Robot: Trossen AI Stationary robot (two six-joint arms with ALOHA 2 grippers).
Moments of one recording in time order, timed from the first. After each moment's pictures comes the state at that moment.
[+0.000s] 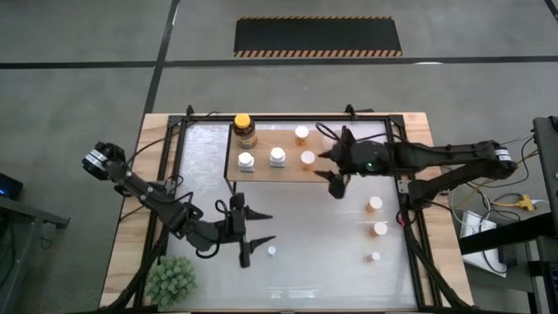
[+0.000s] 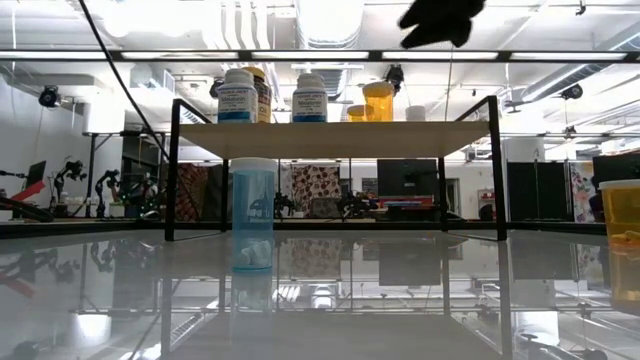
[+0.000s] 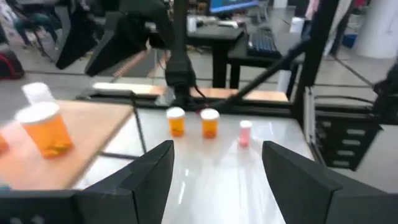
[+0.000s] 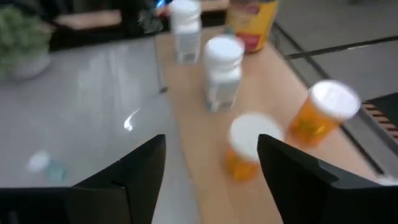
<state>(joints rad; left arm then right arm) -0.60 1.40 1.02 0.17 -0.73 -0.20 0.03 1.17 1.08 -0.47 0.23 0.14</state>
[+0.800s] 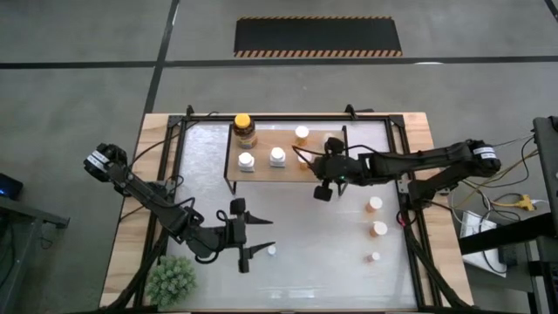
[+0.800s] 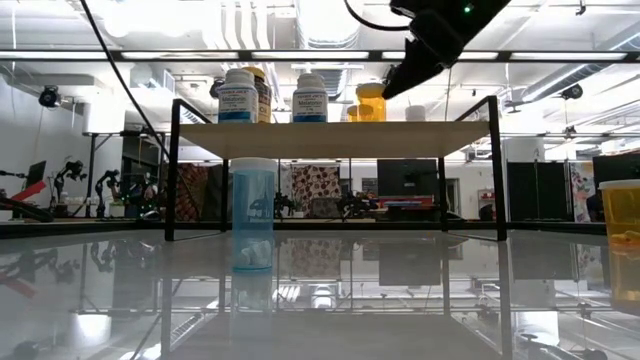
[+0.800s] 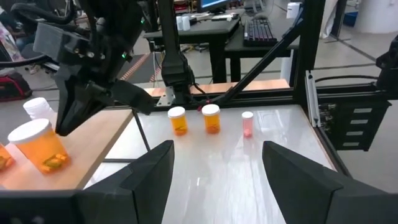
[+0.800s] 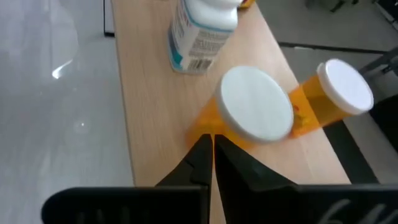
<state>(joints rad) -0.62 1.42 1.02 0.17 -0.74 -0.10 0.03 1.36 1.03 -0.39 0.43 -0.07</state>
